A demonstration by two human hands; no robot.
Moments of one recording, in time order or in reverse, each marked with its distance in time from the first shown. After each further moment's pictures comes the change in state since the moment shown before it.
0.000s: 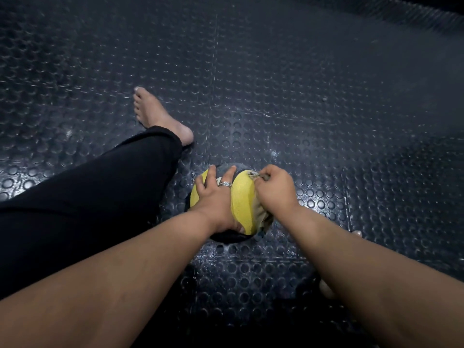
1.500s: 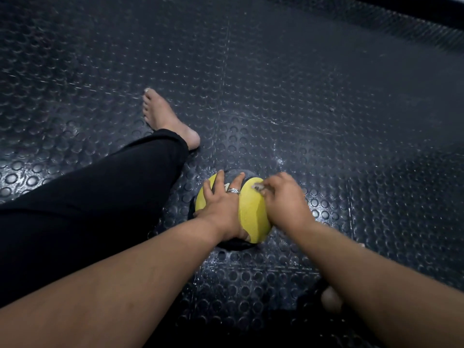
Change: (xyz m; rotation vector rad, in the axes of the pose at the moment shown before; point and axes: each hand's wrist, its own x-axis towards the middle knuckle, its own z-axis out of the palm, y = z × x) left_hand 0.000 -0.001 0.002 -0.003 -0.026 -0.021; right_hand -0.005 0.002 -0.008 -0.259 -0.033 -0.235
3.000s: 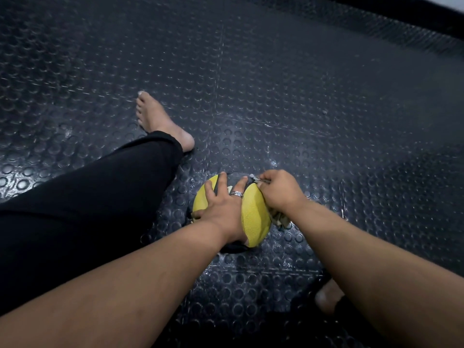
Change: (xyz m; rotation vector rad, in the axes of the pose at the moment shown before) left_hand -0.006 0.023 0.000 0.074 -0.023 -0.025; right_hand 0.033 0.007 -0.009 0.015 -0.160 0.144
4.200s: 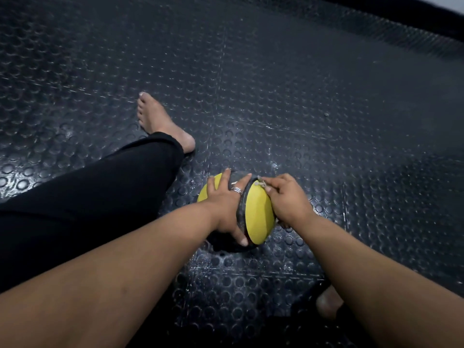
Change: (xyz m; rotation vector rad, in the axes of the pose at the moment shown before) left_hand 0.021 -0.012 -0.020 0.056 -0.085 0.137; right_hand -0.010 0.021 0.001 0.100 0.041 -0.116
